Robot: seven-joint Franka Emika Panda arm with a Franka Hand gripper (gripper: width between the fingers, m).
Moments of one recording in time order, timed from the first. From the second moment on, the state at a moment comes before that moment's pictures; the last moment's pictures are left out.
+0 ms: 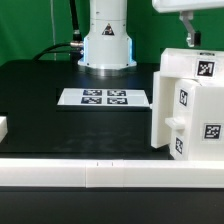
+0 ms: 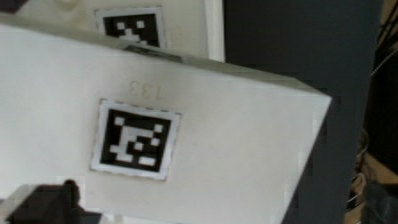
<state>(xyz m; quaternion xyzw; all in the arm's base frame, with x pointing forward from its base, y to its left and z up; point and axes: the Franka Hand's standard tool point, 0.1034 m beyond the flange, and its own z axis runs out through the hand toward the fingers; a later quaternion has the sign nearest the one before) 0.599 0.136 0.180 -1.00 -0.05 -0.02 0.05</state>
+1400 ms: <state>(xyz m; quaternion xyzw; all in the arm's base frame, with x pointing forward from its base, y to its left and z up) 0.589 0.110 0.151 -0.81 -0.58 0.01 0.00</state>
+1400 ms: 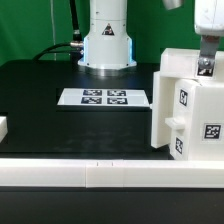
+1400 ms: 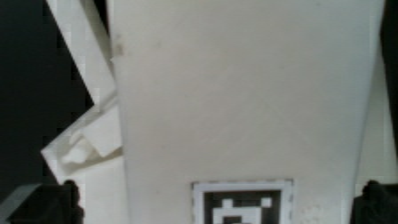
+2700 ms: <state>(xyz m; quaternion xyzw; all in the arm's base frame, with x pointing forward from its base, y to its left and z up) 0.588 0.111 0.151 -0.98 -0.21 0.01 0.00</state>
